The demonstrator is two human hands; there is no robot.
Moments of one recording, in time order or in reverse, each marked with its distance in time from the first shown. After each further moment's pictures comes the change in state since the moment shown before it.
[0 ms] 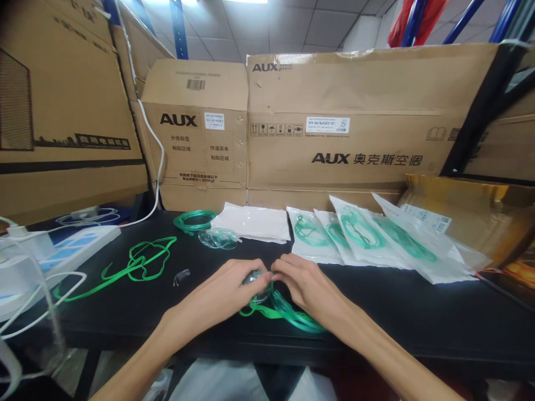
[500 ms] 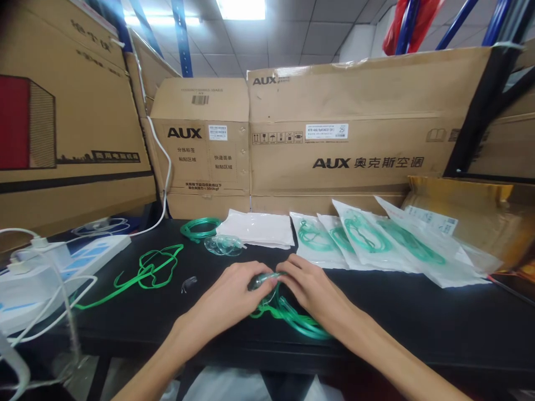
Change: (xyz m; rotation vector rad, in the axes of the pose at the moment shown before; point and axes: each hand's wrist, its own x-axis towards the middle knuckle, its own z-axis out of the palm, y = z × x) left_hand 0.006 0.002 0.006 0.079 0.138 0.059; right_hand -0.002 0.007 0.006 -0.035 0.058 0.021
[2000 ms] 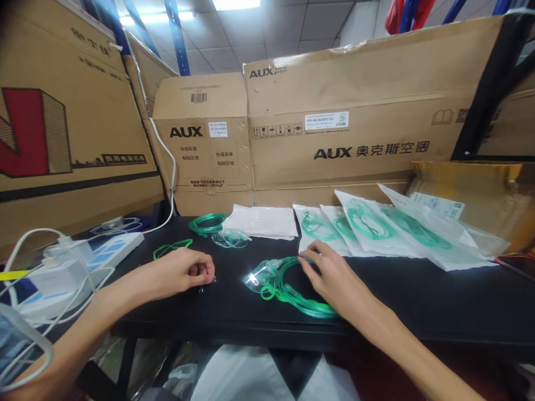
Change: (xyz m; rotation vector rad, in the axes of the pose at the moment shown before) left_hand -0.023 -0.077 -0.096 0.295 -0.304 -0.153; right_hand -0.017 -0.002 -0.016 -0.133 0.027 0.286
